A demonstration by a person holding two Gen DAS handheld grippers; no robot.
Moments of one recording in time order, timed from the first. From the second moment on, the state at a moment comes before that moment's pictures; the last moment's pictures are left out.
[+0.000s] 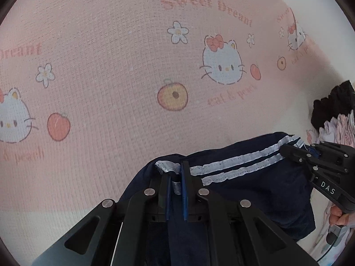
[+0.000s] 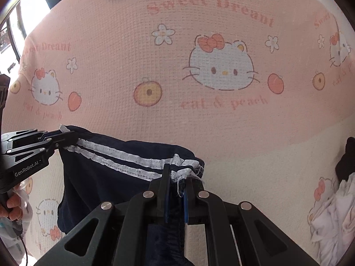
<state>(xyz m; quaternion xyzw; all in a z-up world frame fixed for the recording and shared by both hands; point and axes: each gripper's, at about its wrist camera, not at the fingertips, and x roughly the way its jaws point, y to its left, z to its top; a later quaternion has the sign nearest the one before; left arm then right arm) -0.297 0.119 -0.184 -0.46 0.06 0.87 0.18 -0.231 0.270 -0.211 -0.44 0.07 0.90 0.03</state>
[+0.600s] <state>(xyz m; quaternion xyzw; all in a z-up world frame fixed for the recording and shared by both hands) -0.396 0.114 -0.180 -0.54 -0.17 0.79 0.24 -0.288 0.325 -0.194 -0.45 0.19 0.87 0.04</state>
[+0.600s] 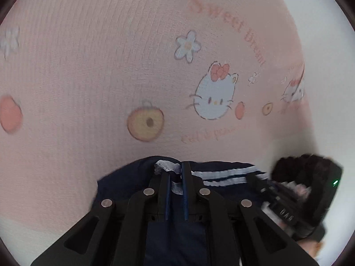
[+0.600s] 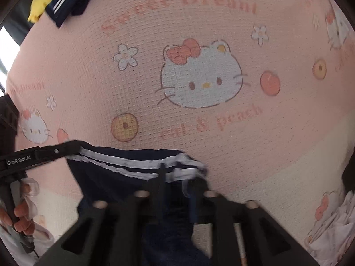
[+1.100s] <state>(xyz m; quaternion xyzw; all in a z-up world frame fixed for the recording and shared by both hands) -0.373 0.110 -0.165 -0.54 -0.21 0.78 0.24 -0.268 0.333 -0.192 -0.50 0.18 0.84 0.03</state>
